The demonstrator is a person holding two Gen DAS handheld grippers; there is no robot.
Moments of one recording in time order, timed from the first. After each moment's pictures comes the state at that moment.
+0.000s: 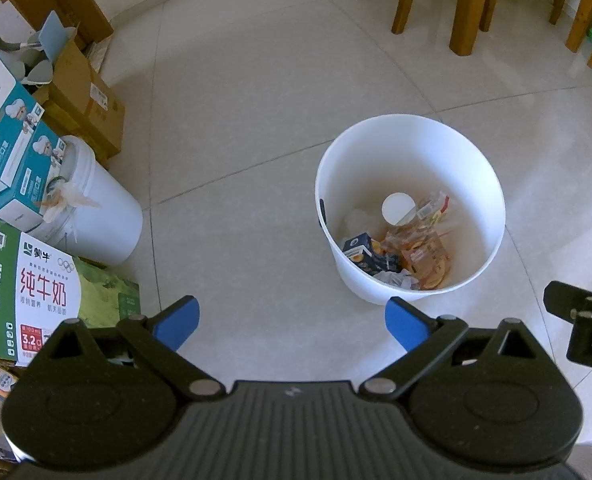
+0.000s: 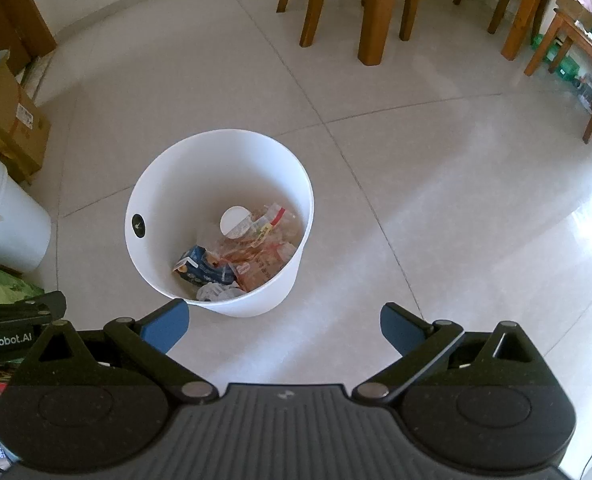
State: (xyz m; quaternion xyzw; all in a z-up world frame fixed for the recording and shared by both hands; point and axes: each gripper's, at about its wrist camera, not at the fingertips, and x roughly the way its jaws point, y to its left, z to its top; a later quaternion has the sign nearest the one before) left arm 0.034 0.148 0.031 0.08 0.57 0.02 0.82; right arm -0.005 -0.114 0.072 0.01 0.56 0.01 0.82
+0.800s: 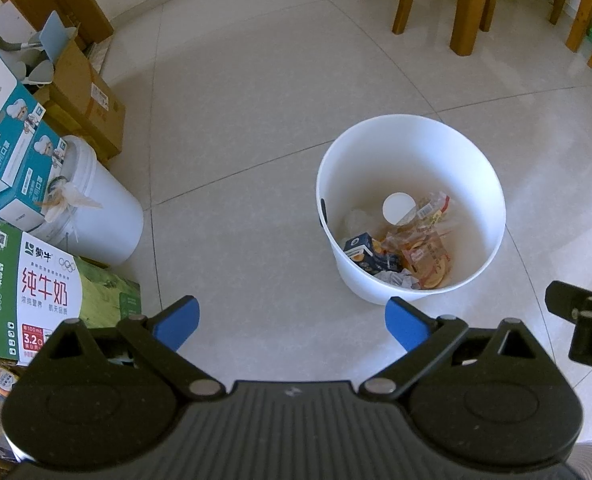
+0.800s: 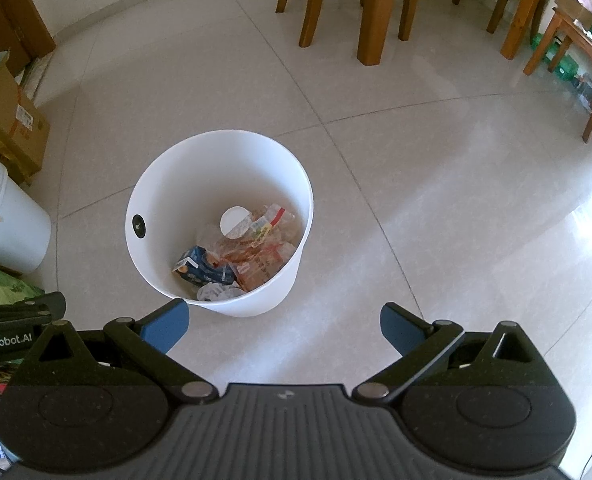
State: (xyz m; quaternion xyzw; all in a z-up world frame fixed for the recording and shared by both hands) left arm 0.034 0.149 0.032 0.08 0.57 0.03 0.82; right arm -0.005 -0.117 0.075 0.01 0.56 0.02 0.83
